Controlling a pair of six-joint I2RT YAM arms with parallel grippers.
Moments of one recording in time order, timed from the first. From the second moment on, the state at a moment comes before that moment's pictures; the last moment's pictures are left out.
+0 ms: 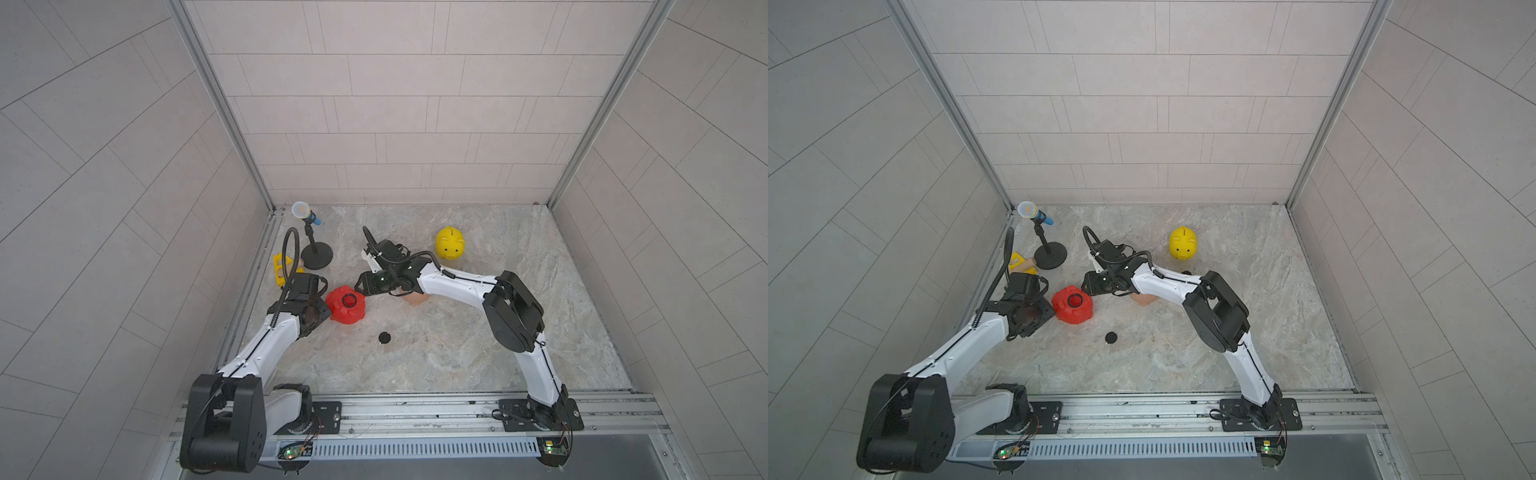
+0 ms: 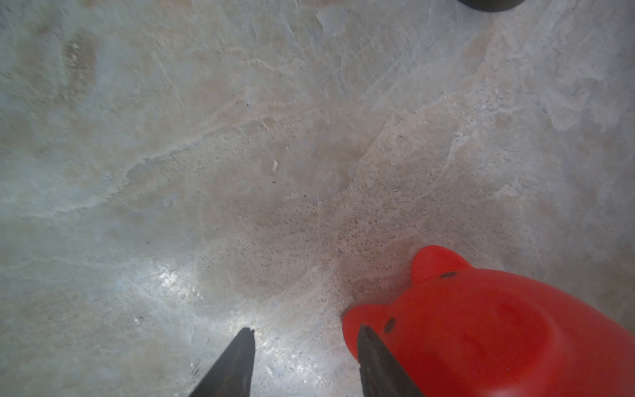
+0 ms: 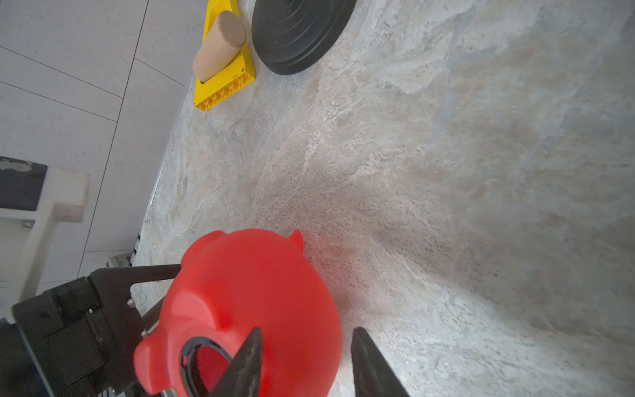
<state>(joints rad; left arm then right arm) -0.07 1.17 0.59 -0.56 -0.08 -0.79 0.83 2.13 1.66 -0.33 -0.28 0.60</state>
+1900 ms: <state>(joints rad) -0.04 1.46 0.72 -0.45 -0.11 -0.75 0.85 2.03 1.50 -0.34 -0.28 0.58</state>
